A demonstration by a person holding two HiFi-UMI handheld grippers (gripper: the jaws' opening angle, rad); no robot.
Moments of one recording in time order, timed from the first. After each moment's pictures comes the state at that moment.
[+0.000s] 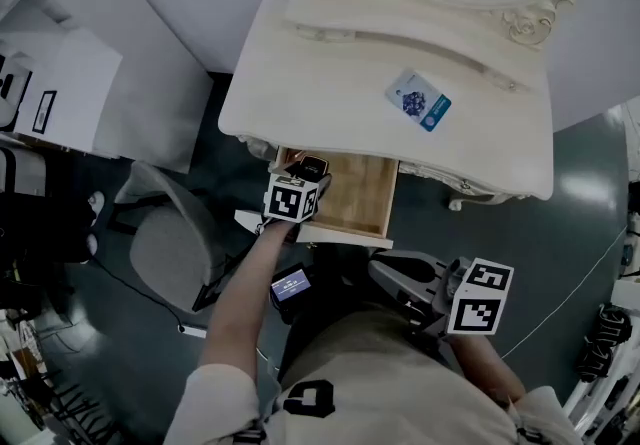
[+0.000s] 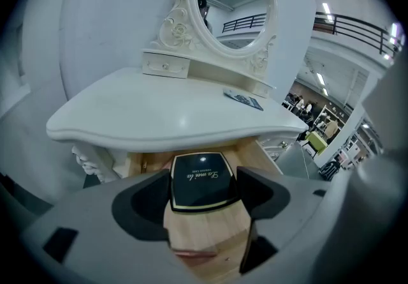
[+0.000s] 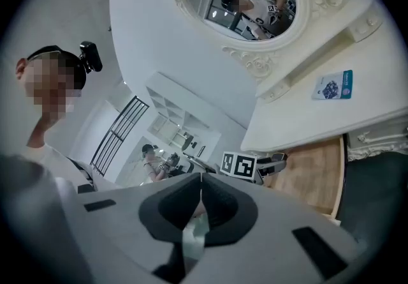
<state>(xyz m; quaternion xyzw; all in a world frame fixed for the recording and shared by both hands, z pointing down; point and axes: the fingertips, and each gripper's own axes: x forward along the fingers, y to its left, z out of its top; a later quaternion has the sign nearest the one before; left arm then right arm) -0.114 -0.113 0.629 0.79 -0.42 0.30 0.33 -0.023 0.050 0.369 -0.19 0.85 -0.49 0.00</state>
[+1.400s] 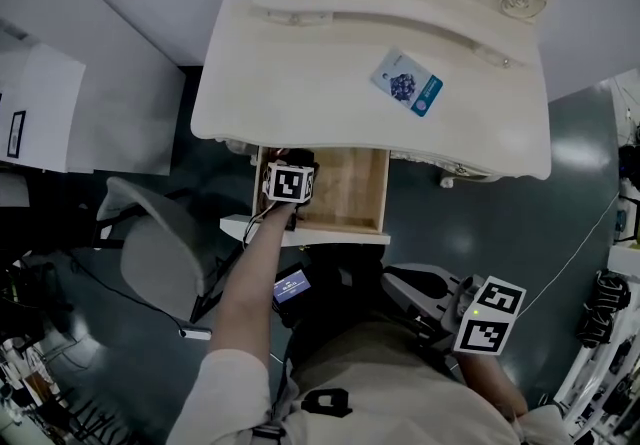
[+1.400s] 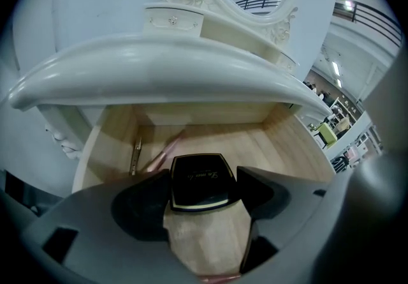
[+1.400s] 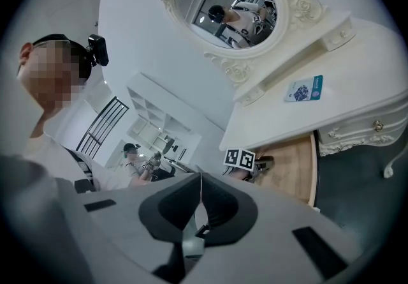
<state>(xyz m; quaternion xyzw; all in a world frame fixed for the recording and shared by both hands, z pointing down) -0.115 -0.140 0.725 0.74 -0.43 0.37 0.36 -0.001 0.051 0.399 -0.27 0.82 -0.51 -0.03</state>
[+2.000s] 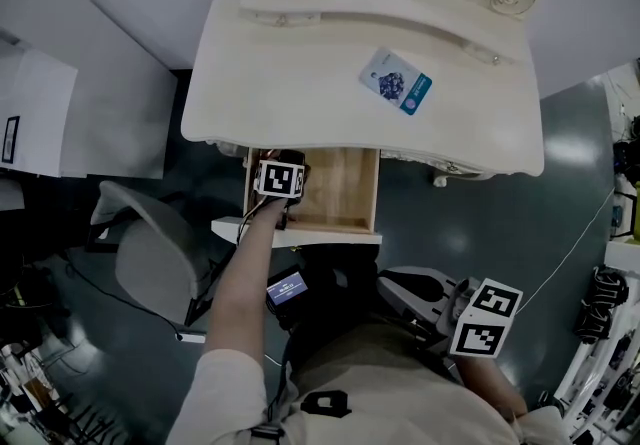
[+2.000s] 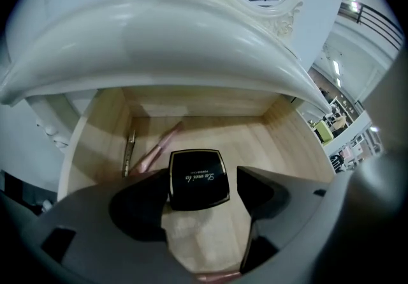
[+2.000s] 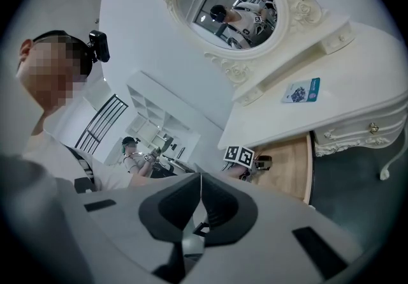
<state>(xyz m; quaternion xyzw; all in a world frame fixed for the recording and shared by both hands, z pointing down) -0.113 -0.134 0.737 0.73 -0.41 0.39 0.38 0.008 0.061 0.399 -0.28 0.82 -0.50 -0.04</state>
